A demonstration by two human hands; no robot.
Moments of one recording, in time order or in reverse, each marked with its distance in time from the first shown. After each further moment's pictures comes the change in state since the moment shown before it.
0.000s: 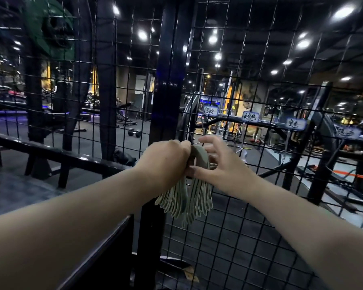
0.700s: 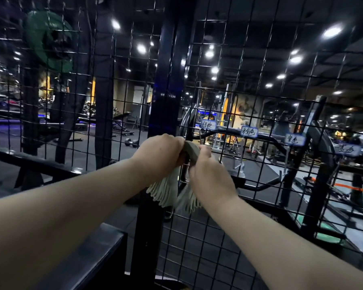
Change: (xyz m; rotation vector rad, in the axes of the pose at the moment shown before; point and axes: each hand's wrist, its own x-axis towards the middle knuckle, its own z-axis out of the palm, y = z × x) left_hand 0.054 -0.034 0.013 -0.044 0.116 0.049; right_hand 0.034 -0.005 0.037 -0.660 0.411 0.004
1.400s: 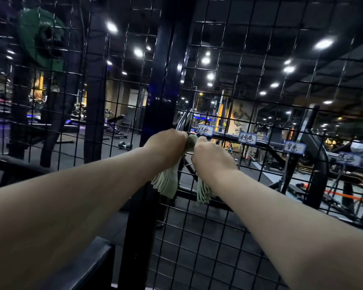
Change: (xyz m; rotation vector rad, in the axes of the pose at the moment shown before) left_hand 0.061 -0.006 0.031 -0.082 -0.040 -0.095; right_hand 0.065 0.016 -0.011 -0.290 -0.124 -0.059
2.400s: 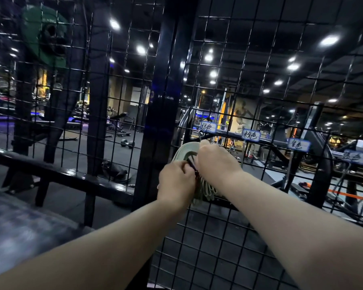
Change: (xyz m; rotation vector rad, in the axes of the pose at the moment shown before) left_hand -0.070 0.054 0.047 -0.962 0.181 -0.585; right_hand -0.002 0.008 0.017 0.035 -0.012 -0.048
